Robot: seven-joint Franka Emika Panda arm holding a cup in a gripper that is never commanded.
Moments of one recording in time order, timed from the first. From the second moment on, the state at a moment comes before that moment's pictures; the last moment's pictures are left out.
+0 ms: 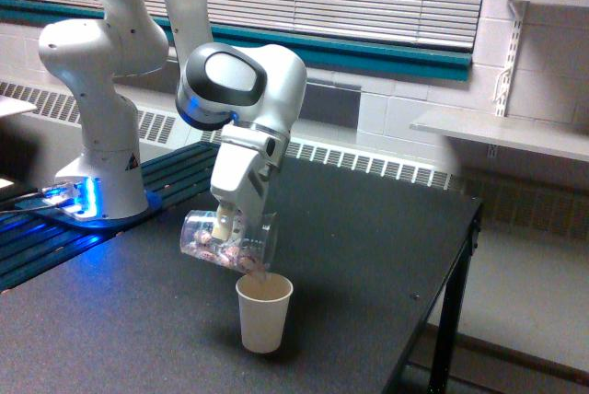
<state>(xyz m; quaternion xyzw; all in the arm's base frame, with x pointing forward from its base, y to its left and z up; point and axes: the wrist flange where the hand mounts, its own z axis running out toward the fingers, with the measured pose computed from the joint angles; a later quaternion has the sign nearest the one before) 0.439 -0.177 0.231 0.92 -0.24 0.10 0.29</state>
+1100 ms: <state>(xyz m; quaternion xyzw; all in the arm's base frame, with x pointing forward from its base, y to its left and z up) 0.442 -0.185 0.236 0.92 -0.24 0.10 0.31</state>
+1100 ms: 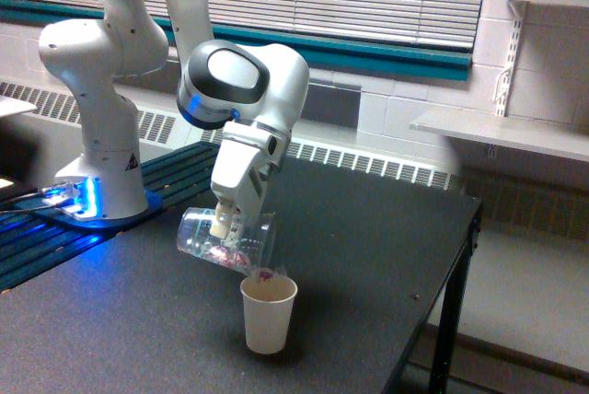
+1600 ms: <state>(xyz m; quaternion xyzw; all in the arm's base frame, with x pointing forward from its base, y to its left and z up) 0.444 -0.180 0.236 0.92 -0.22 0.10 0.31</state>
